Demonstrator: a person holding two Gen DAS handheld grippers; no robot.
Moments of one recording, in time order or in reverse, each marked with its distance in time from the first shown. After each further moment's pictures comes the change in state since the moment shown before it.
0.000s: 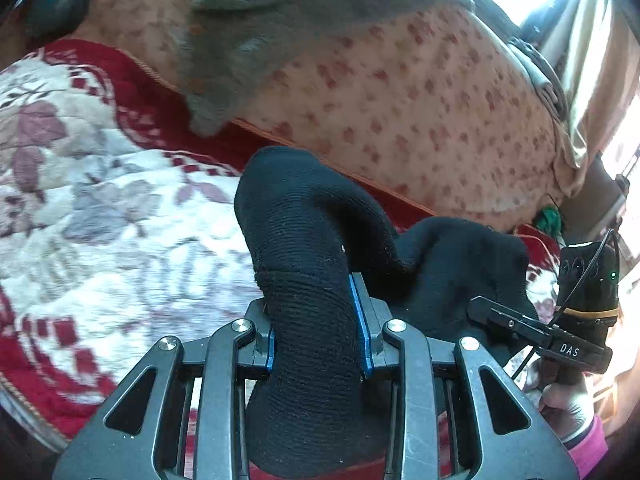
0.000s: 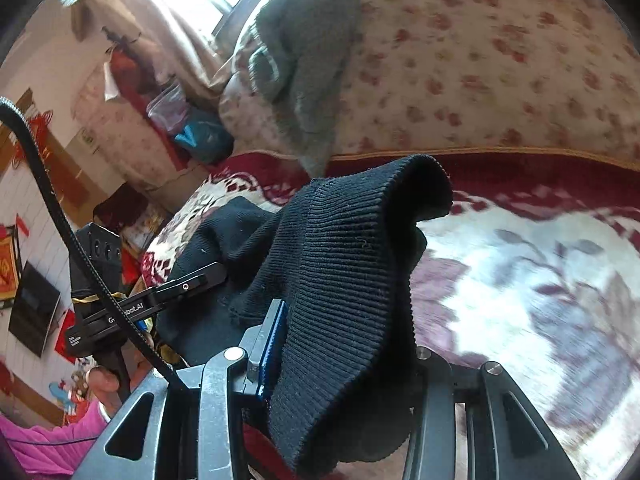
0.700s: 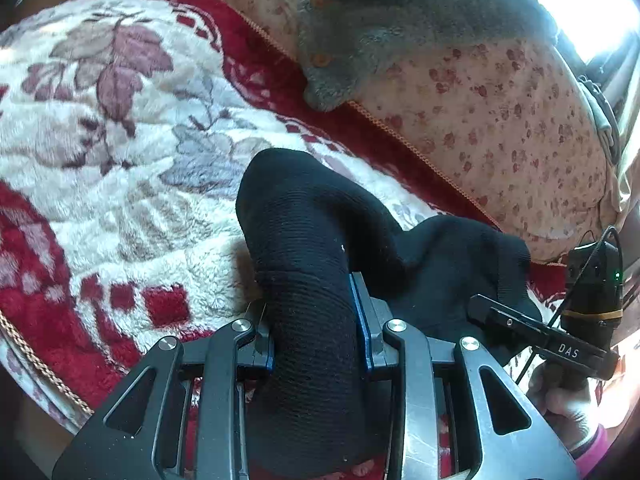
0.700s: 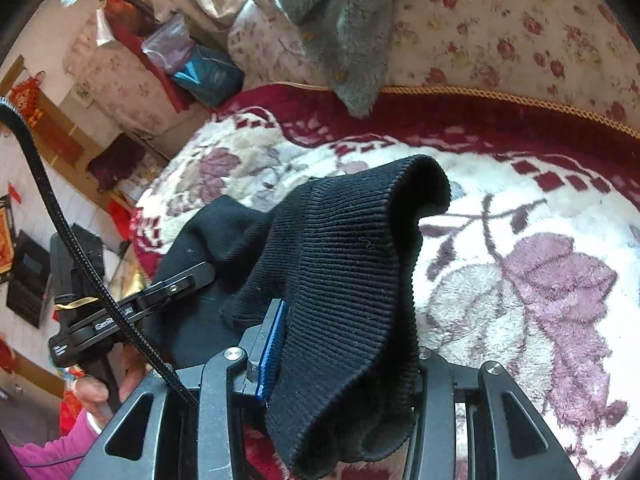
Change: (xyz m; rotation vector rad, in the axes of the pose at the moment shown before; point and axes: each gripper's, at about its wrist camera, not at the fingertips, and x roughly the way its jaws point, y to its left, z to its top) left arm -0.003 0.105 -0.022 -0.170 0.033 0.116; right arm 0.133 0.040 0.003 -0.014 0.180 -0.008
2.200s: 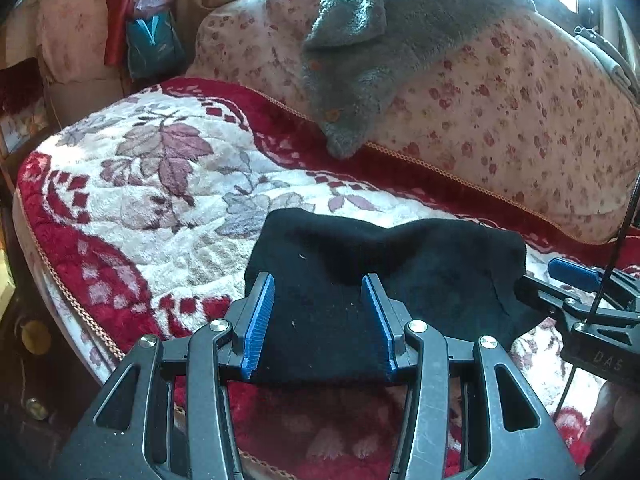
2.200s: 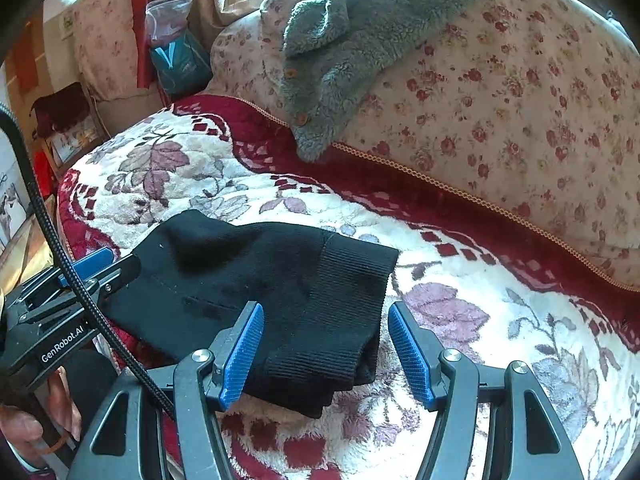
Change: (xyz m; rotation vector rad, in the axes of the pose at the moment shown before) left arm -0.046 -0.069 -0.038 0.181 -0.214 0.320; right arm -0.051 0.063 -0.021 -0.253 -0.132 -0.429
